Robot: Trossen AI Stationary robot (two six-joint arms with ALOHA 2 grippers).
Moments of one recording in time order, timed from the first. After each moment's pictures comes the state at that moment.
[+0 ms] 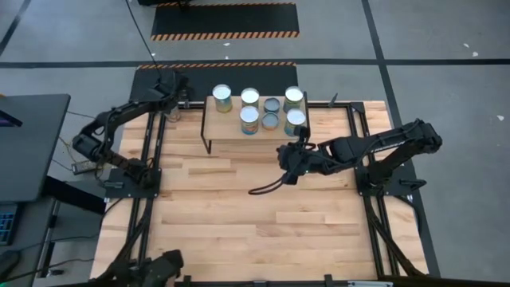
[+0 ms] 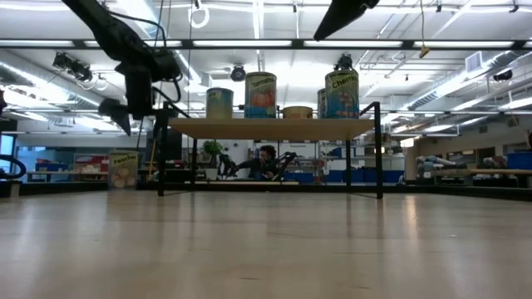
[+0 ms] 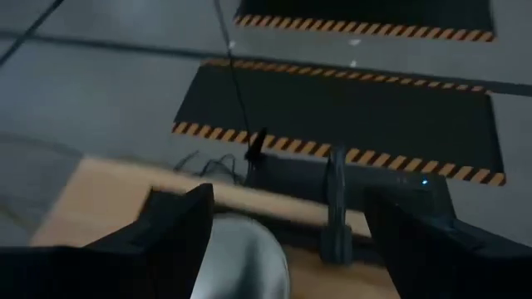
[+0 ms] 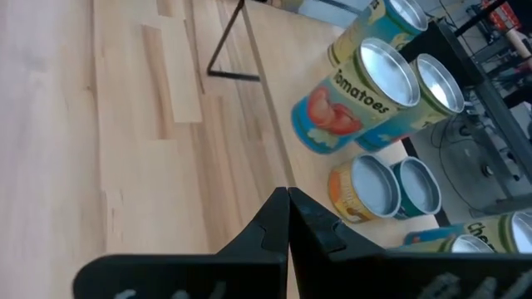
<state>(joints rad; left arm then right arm) 1.00 1.44 0.94 -0.39 -0.64 -0.54 0.21 1.45 1.34 -0.74 0.68 0.03</state>
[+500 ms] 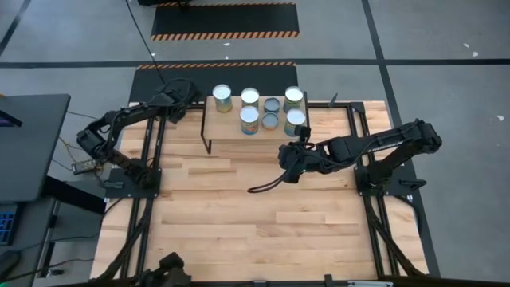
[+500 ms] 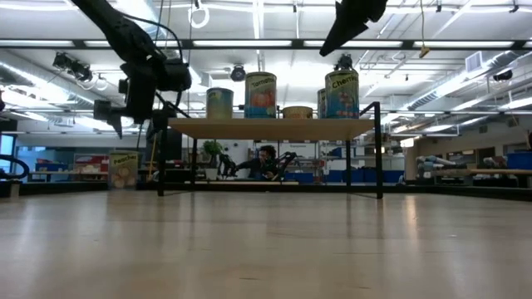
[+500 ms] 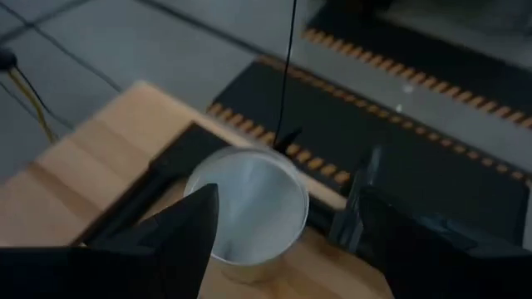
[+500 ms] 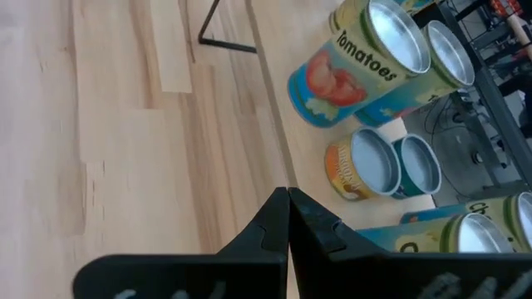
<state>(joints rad) 0.86 1.49 0.94 -0.60 -0.88 -1.14 0.18 1.45 1.30 -0.76 0.68 0.03</state>
